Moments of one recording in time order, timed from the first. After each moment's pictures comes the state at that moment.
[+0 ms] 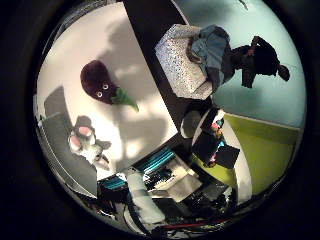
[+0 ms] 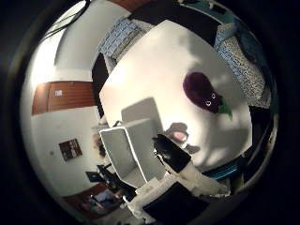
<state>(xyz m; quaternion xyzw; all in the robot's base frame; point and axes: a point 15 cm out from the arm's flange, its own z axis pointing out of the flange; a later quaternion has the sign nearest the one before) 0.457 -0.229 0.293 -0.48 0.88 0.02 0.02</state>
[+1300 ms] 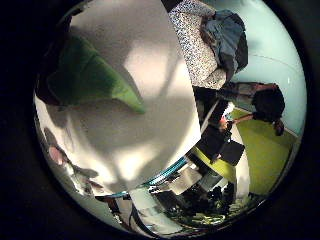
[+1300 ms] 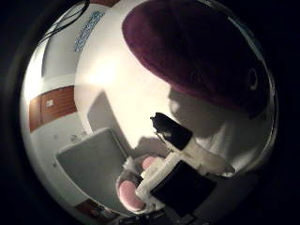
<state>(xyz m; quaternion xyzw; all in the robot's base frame) 0.431 -0.241 0.144 -0.48 0.87 0.07 -0.06</state>
